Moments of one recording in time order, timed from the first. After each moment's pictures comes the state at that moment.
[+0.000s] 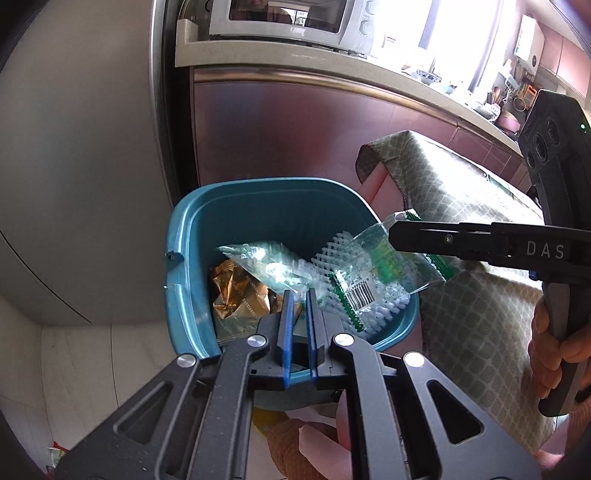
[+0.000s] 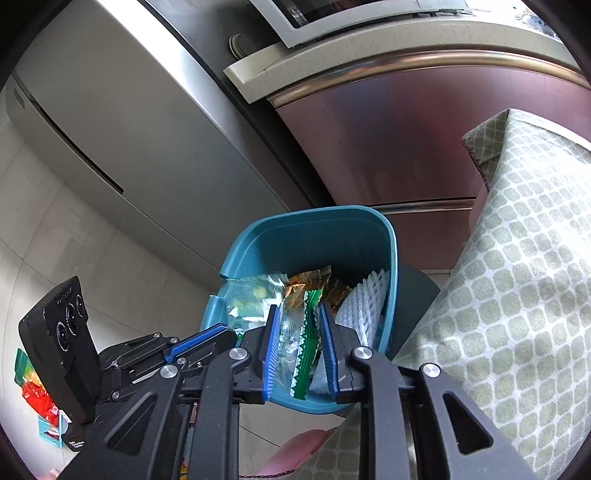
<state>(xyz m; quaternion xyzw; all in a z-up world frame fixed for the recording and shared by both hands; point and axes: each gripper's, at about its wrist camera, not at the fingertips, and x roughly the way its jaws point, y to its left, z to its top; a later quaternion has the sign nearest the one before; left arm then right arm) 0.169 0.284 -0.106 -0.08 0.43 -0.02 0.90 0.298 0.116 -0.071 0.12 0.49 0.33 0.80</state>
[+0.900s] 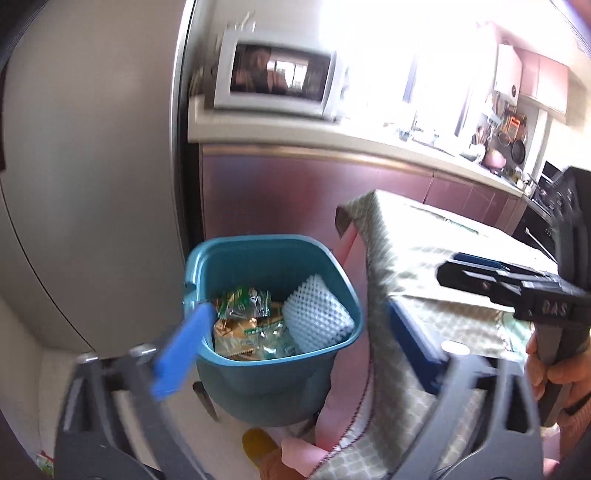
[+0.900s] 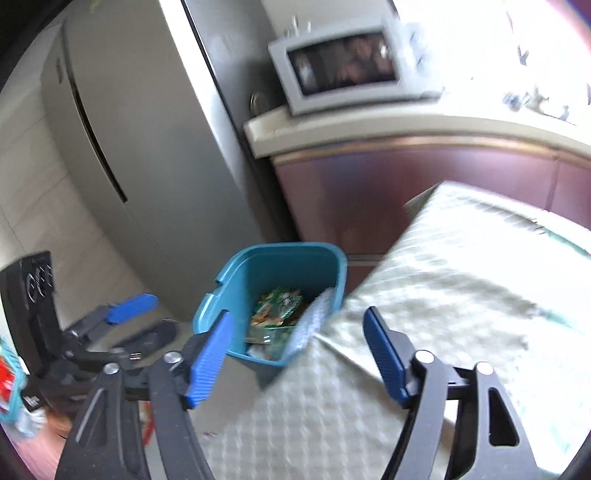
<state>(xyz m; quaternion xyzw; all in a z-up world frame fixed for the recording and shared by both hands) 0.092 0.247 -0.043 -0.07 0.30 -0.01 0.95 0.203 0.044 -0.022 0.05 0.36 0.28 0.89</state>
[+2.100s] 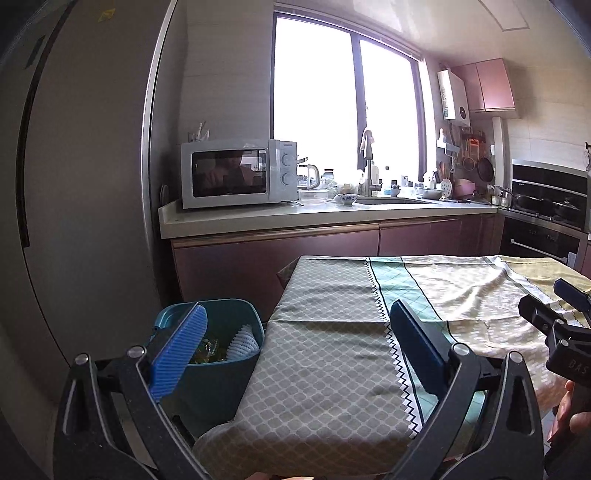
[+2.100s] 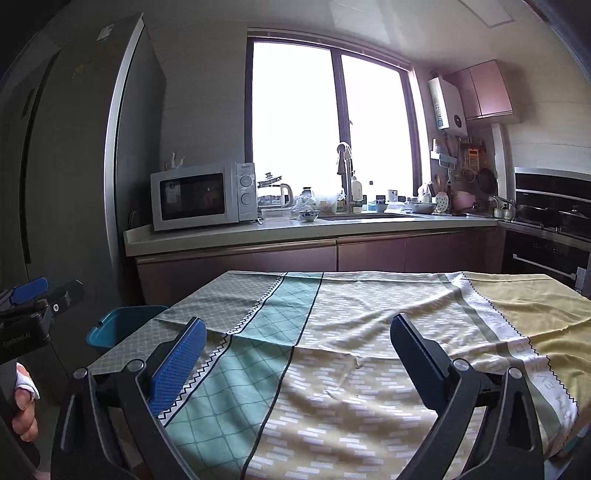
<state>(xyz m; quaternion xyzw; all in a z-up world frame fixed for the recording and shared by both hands) -0.049 0.093 0.004 0.01 0.13 -0.01 0.99 -0.021 -0.125 -0.012 0.03 0.12 -0.03 0.99</state>
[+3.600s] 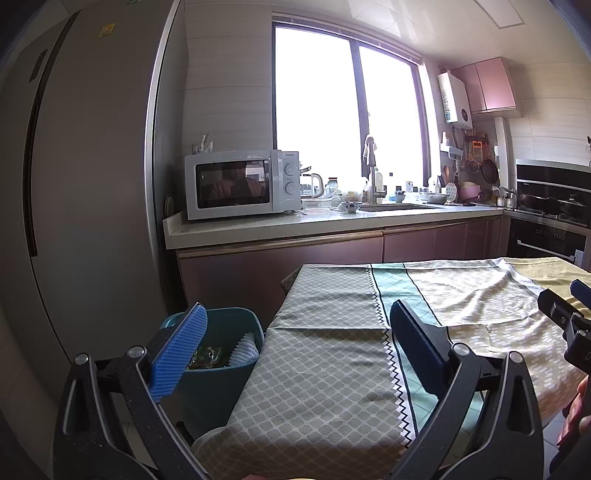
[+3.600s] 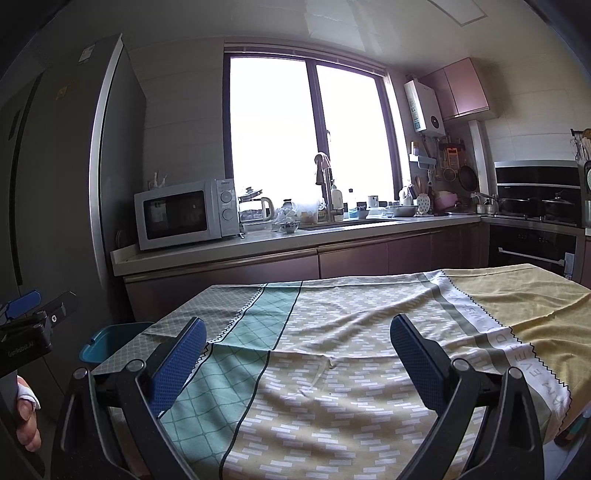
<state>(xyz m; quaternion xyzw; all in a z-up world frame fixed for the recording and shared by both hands) -0.050 0.083 0.001 0.02 0.11 0.00 0.99 -0.036 -0.150 -0.012 0.06 0.10 -0.05 0.99</state>
